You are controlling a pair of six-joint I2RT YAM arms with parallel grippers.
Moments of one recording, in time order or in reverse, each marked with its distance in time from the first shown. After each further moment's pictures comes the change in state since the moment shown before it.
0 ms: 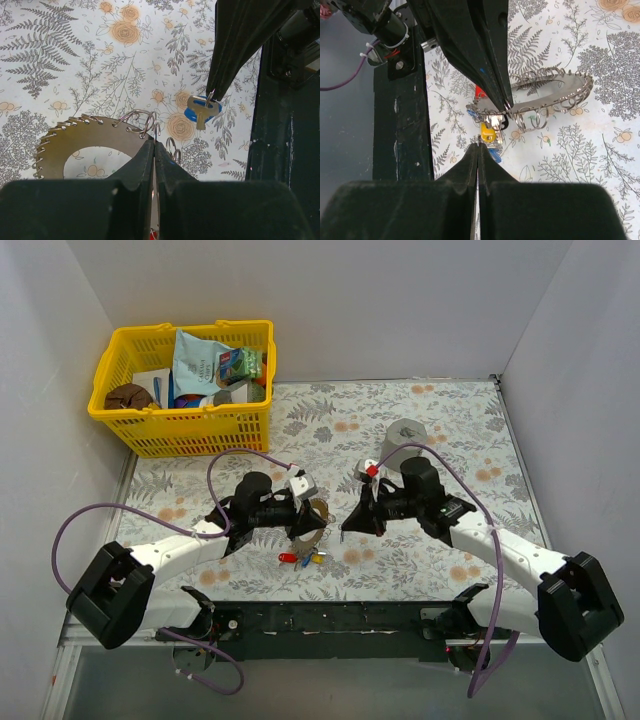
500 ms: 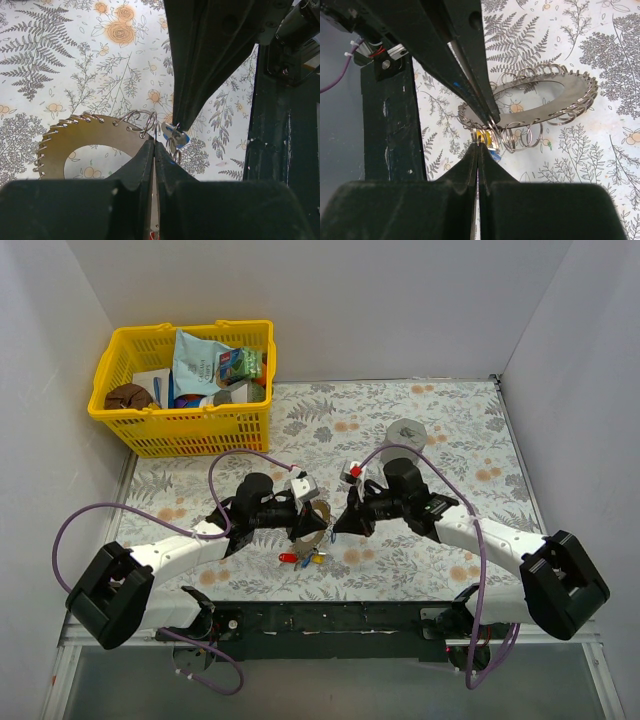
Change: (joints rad) left arm -0.016 -0.002 0.000 -0.002 0.000 0.004; right arm 0.063 0.124 0.024 0.060 0.071 0.041
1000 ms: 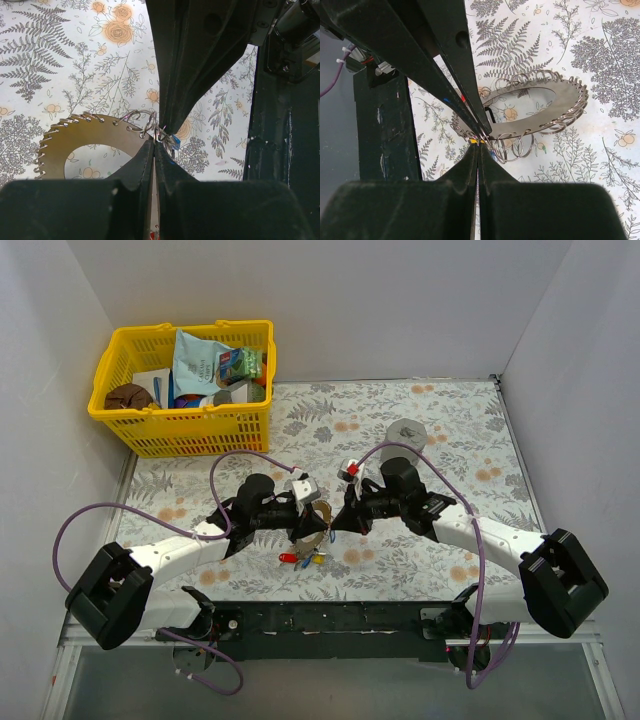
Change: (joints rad) left arm -0.013 -0.005 0.000 -0.008 -0.009 0.013; right arm 0.023 0.018 0.022 0.008 0.066 0.021
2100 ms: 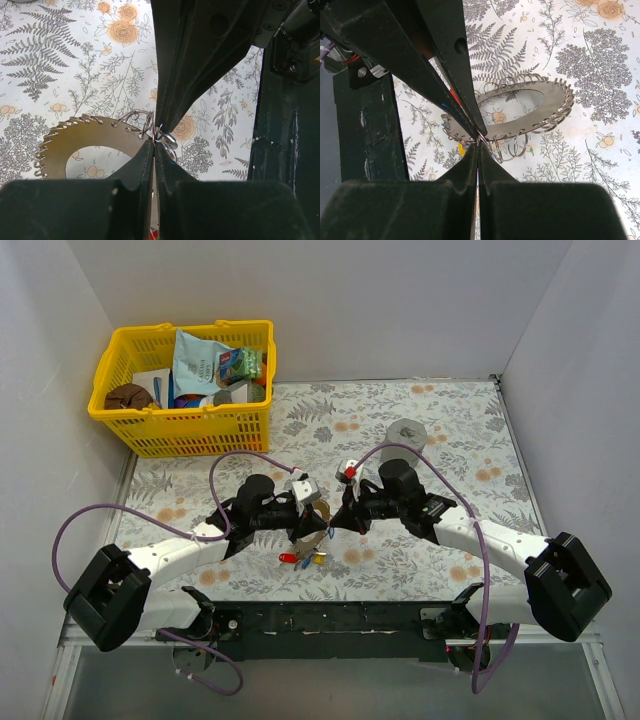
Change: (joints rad) left arm -0.010 -0.012 0.000 -0.010 -0.026 0.013; right arm 0.033 -0.024 0.006 -0.010 0.092 -0.044
